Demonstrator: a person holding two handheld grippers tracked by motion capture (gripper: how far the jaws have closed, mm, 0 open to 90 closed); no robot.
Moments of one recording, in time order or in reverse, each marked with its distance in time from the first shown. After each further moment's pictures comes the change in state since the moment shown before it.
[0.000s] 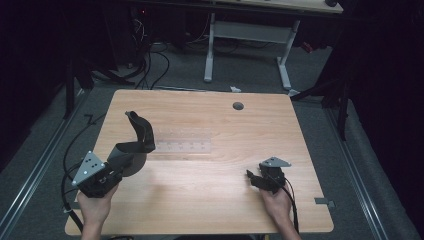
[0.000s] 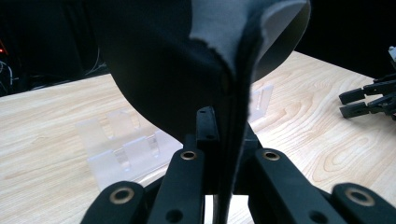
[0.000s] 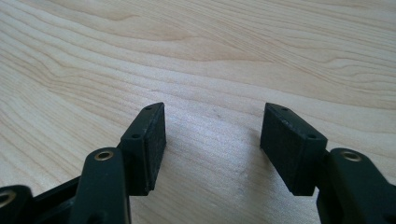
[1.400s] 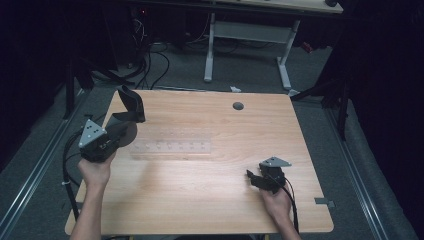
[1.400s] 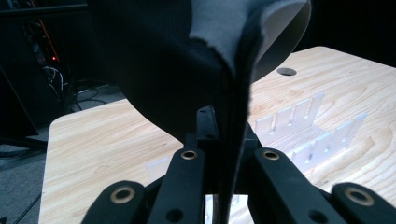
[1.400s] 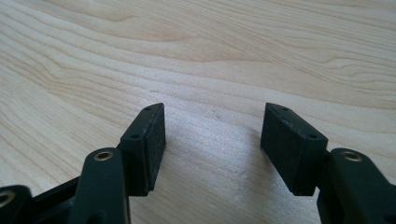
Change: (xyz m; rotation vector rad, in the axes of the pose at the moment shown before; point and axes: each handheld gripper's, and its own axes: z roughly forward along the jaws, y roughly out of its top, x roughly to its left) left arm 0.052 0.029 0.069 -0.048 0.108 0.078; right arm 0.000 0.000 0.000 0.000 0.003 0.005
